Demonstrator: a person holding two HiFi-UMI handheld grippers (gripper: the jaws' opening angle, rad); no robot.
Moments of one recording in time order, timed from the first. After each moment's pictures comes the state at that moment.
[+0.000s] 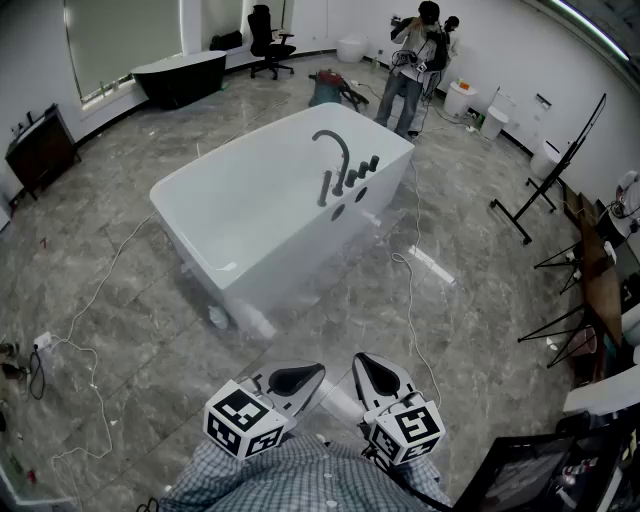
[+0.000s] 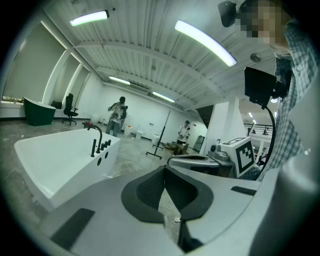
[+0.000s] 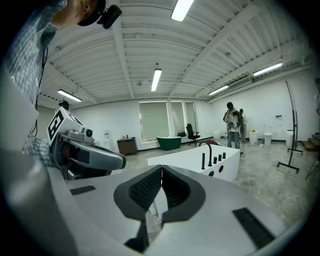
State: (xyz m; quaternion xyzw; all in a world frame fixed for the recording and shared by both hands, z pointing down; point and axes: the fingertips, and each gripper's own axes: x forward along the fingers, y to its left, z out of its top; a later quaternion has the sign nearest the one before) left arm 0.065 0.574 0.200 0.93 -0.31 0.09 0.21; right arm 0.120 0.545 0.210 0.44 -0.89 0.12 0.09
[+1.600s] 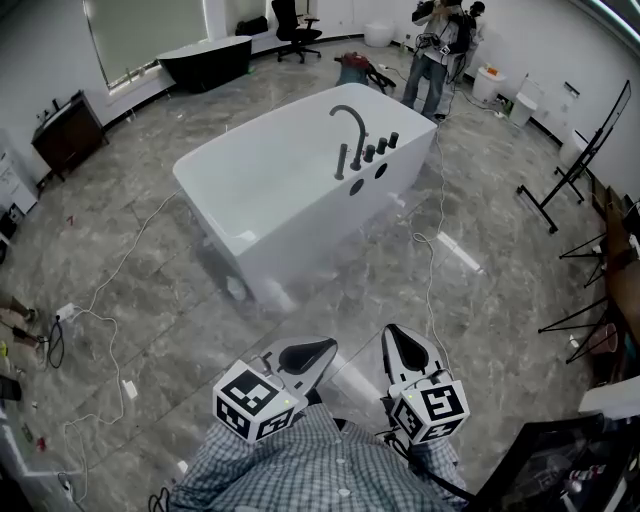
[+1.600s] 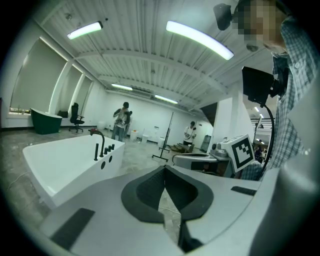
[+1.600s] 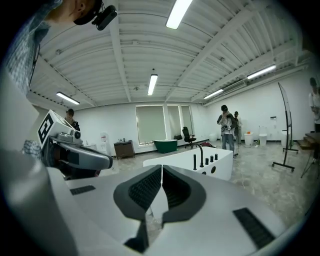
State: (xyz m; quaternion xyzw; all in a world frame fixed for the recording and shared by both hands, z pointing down) left arm 0.124 0.612 0.204 0.92 -0.35 0.09 0.17; right arm 0.208 0.570 0.214 0.46 -0.88 0.11 0.07
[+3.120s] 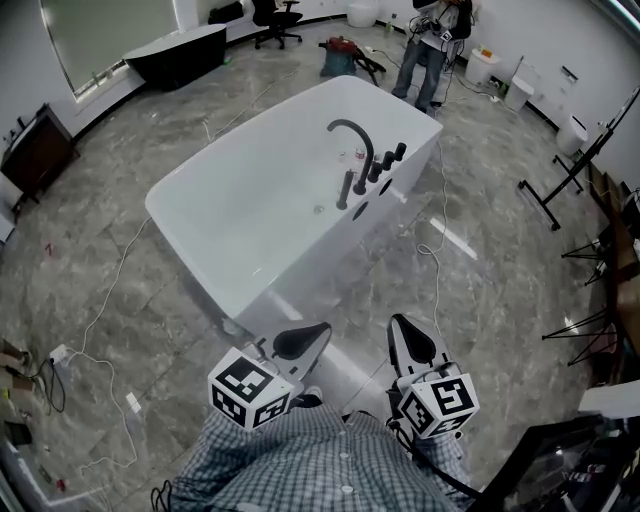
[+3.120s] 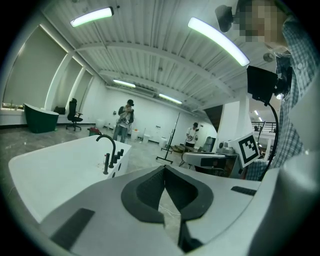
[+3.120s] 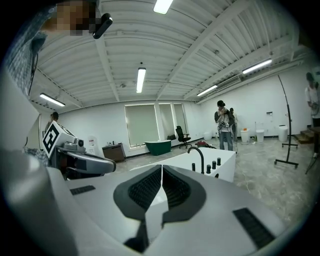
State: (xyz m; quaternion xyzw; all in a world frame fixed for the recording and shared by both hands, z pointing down) left arm 0.011 0.296 0.223 0.92 -0.33 0.09 0.19; right arm 0.114 0.273 0.222 0.49 -0.86 0.14 0.05
